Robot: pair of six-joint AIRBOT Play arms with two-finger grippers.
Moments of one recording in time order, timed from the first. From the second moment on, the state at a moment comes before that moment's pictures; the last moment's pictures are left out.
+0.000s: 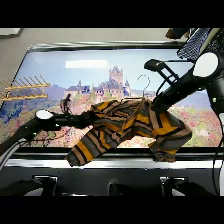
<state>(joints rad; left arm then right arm) -0.31 -1.29 0.75 0.30 -0.82 -1.20 0.20 -1.26 1.57 -1.30 1.70 1.06</state>
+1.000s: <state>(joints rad) -0.63 -1.65 1.03 0.06 -0.68 -1.20 0.20 -1.26 1.57 -1.31 1.69 1.15</state>
